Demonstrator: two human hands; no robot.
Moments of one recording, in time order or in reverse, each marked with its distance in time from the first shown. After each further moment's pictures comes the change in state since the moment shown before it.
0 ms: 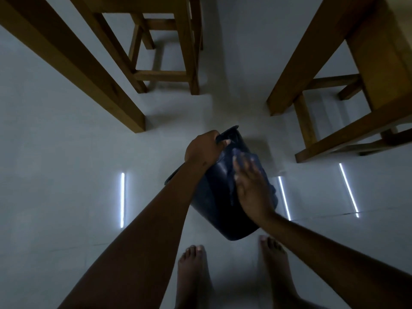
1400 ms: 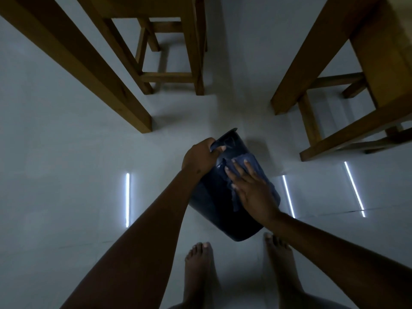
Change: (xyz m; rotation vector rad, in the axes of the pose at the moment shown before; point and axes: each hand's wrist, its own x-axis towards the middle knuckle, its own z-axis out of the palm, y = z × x) left_hand -0.023 -0.028 -0.004 -0.085 -0.009 -0.016; right_hand -0.010 0.000 0.006 -0.118 -0.096 -0.212
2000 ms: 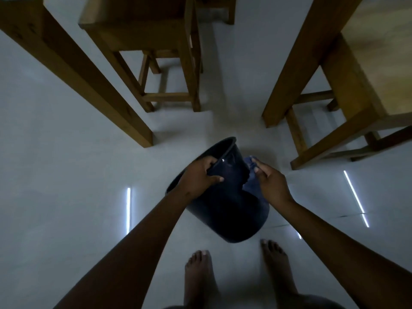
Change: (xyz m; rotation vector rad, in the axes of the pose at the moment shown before) left_hand -0.055 0.017 -0.023 -0.168 -0.103 0.179; right_hand 0.004 0.015 -0.083 0.753 0.211 0.553
